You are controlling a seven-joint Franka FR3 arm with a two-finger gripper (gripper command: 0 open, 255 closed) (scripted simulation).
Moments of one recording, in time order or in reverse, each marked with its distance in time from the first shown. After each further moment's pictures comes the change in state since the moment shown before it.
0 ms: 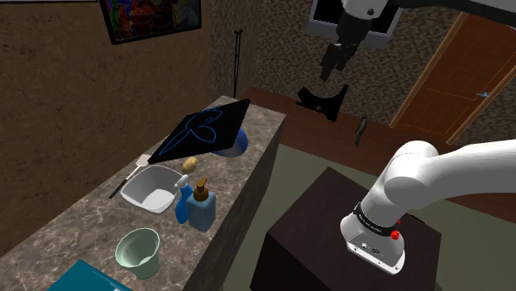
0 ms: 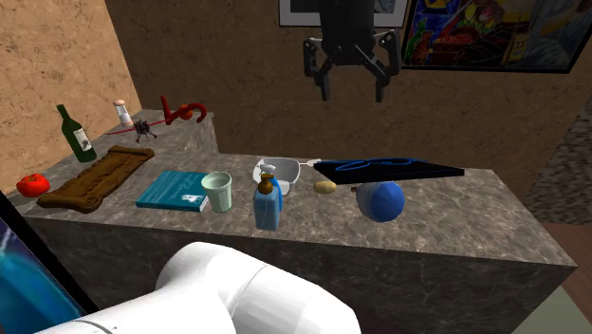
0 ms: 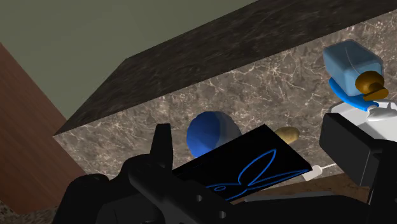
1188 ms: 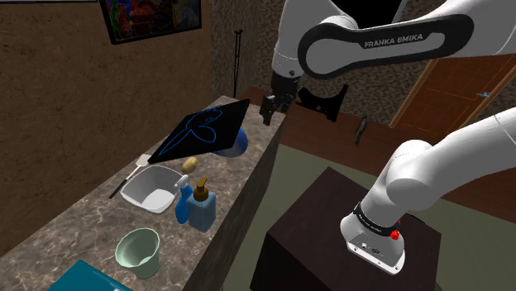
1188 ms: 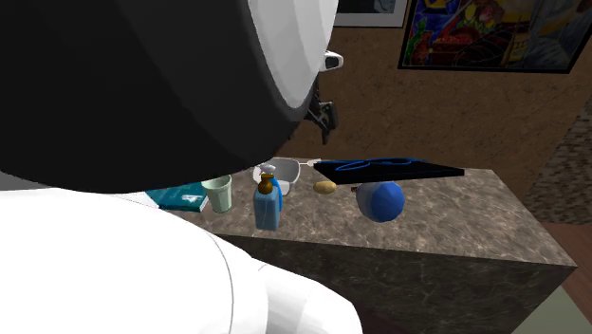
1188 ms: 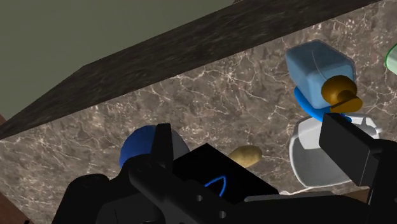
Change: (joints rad) arm 0.064 0.325 0.167 -0.140 0.107 0.400 0.190
